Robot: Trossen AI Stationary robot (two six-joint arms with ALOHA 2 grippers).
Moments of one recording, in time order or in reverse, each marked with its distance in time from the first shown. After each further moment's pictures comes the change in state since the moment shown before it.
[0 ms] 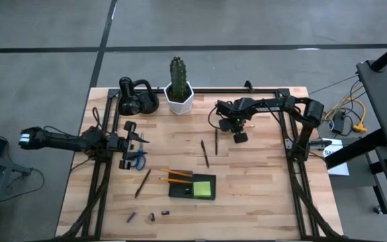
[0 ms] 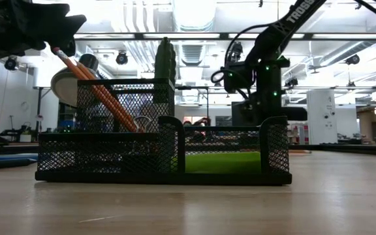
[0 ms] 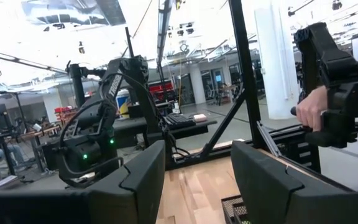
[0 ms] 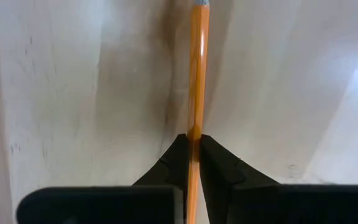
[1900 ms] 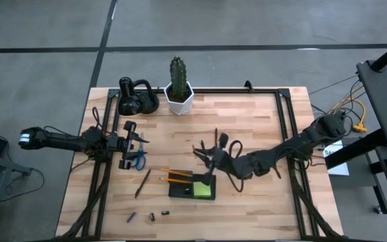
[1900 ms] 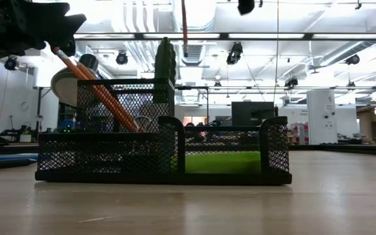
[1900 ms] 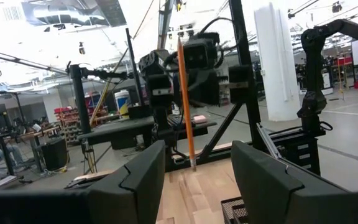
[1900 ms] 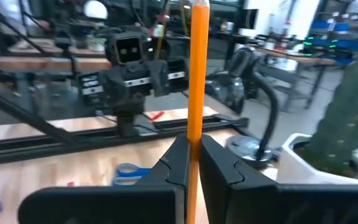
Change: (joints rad) left arm 0.000 0.003 0.000 0.009 0.000 -0.007; right arm 0.808 -0.186 -0.076 1.328 0.741 0.606
